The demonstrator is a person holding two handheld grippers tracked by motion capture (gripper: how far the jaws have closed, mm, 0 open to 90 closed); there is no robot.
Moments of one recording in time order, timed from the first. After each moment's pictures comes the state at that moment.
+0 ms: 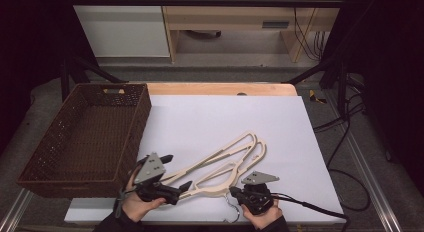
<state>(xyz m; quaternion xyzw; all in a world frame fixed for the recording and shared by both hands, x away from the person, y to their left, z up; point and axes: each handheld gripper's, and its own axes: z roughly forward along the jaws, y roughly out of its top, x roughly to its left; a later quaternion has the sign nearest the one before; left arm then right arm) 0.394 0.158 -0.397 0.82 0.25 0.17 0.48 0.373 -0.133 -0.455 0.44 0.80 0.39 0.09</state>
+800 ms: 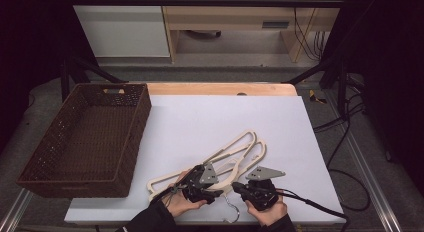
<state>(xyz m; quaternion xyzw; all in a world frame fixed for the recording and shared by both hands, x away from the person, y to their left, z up) 0.418 0.067 -0.450 0.92 0.16 0.09 0.33 0.378 -0.142 -0.438 0.42 0.80 0.41 0.10</state>
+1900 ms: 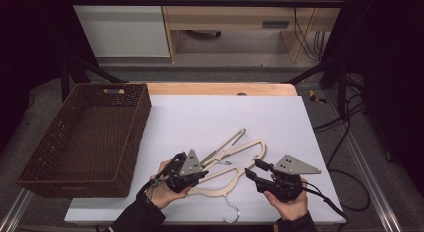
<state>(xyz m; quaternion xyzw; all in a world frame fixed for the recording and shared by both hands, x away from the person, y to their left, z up) 0.421 0.106 -0.401 0.90 0.18 0.17 0.37 0.380 -0.188 -0.392 0.37 0.75 0.51 0.19</state>
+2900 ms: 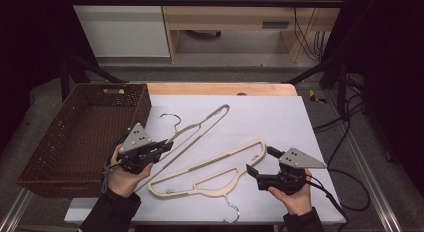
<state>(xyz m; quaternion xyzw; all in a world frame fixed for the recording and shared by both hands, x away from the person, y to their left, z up) 0.425 0.195 -0.333 0.81 0.29 0.21 0.47 0.395 -0.199 -0.385 0.36 0.74 0.53 0.23</state>
